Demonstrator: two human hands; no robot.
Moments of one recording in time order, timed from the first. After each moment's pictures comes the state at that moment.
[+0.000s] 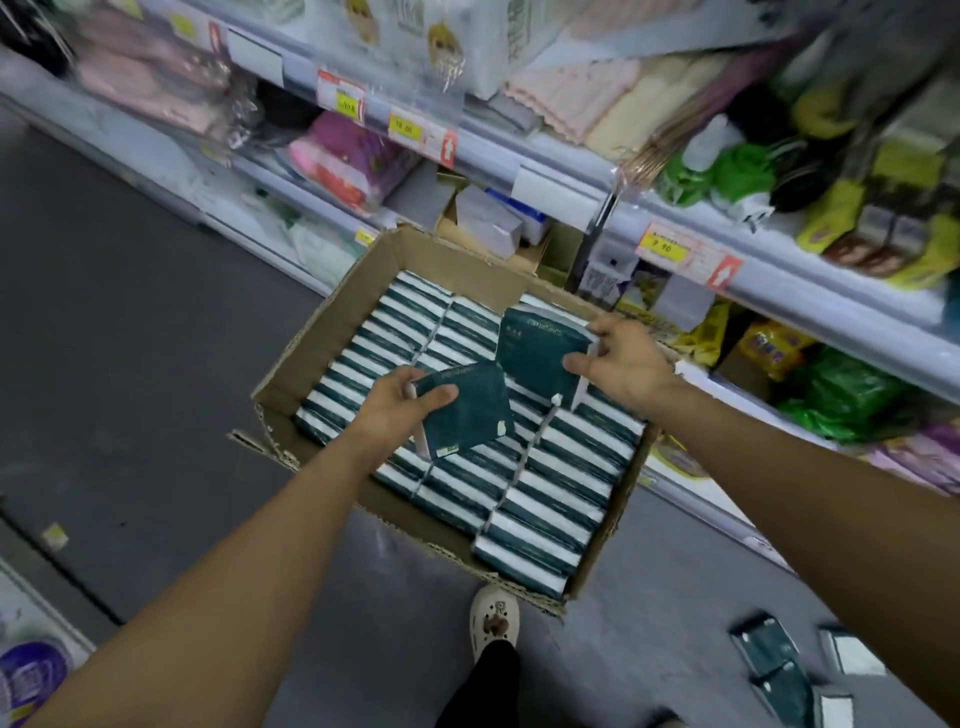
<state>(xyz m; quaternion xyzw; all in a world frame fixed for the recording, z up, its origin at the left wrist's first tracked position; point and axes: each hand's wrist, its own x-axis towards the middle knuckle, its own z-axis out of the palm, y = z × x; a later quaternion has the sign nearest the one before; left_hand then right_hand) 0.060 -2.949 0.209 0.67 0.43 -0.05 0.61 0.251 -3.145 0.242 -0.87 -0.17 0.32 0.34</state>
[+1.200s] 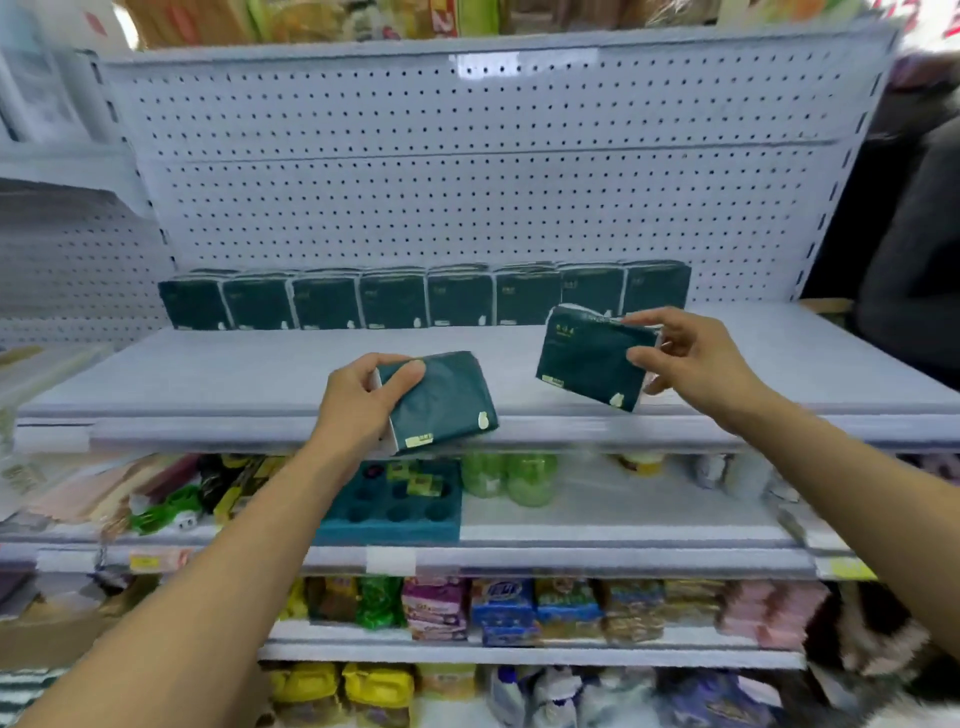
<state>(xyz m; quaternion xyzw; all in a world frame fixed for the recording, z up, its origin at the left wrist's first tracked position) 0.285 -3.510 0.584 0.76 0.04 0.19 0.61 0.331 -3.836 0.614 -0.84 -0.15 -0.15 0.50</state>
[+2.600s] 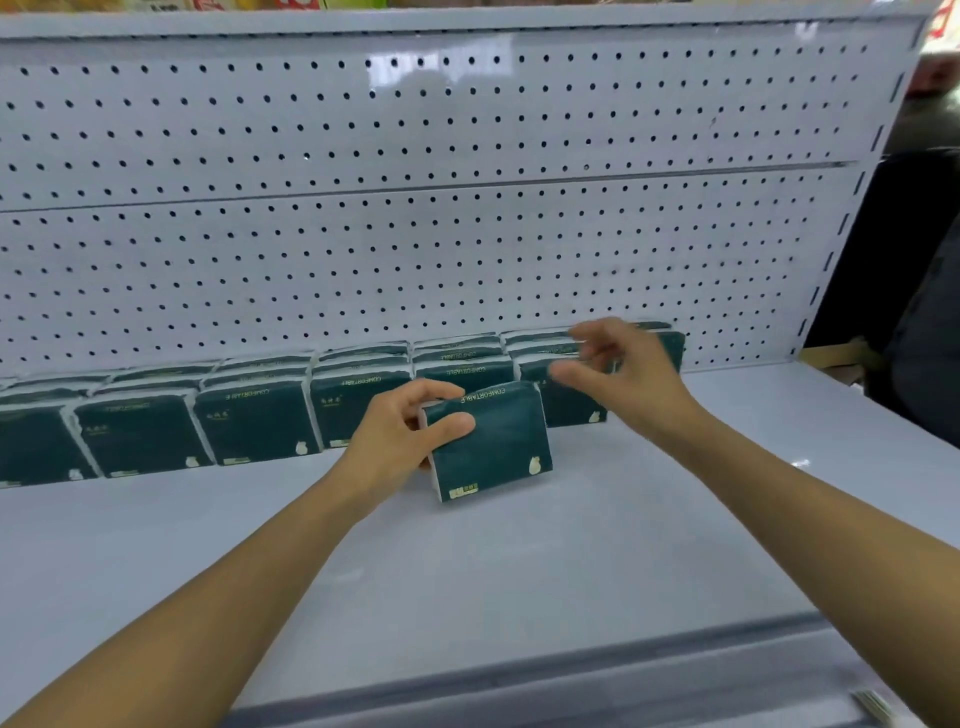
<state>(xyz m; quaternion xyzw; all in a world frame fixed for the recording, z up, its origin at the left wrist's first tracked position) 0.546 -3.579 0.598 0.82 -0.12 0.07 0.56 0.560 -3.835 0.624 -0.86 -0.09 -0.21 0.46</state>
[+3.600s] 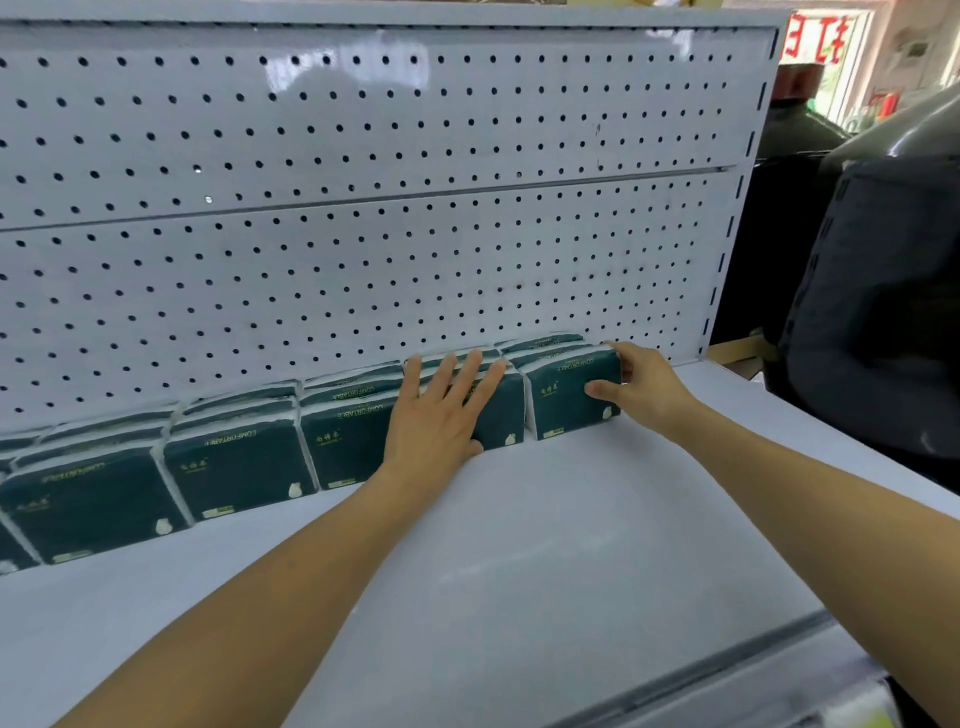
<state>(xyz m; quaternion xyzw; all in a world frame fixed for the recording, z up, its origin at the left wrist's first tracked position) 0.640 -3.706 0.579 0.92 -0.26 0.25 -0.17 0.621 -3.968 0.591 -0.87 0.02 -0.17 0.46</state>
